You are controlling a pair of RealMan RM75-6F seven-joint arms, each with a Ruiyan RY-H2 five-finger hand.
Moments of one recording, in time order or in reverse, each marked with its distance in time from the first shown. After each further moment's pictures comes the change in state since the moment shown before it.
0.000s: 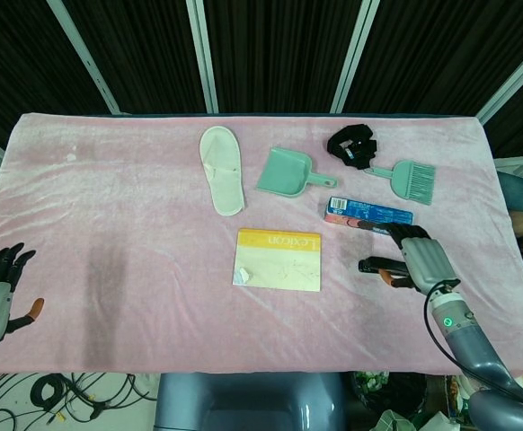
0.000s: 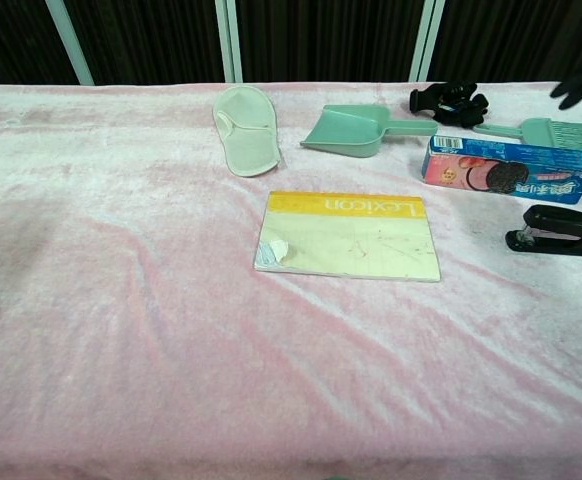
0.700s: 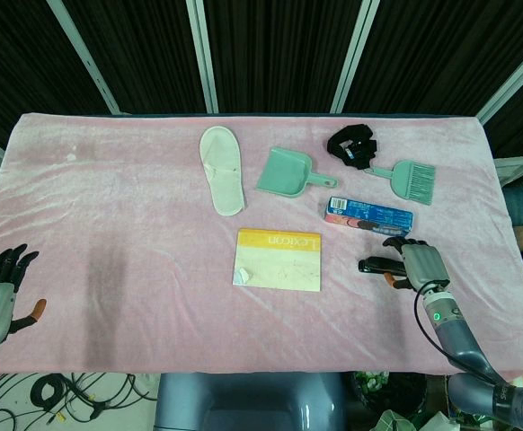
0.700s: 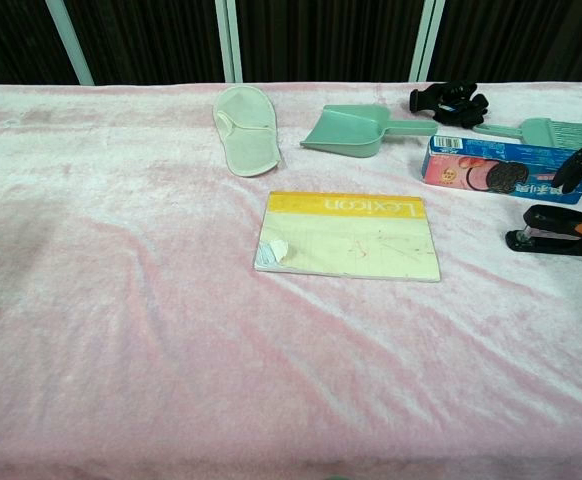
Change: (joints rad) left arm -0.004 -0.003 0.001 -0.003 -0.008 -0.008 0.017; right arm -0.006 -0.243 -0.017 0.344 0.039 -0.072 -0.029
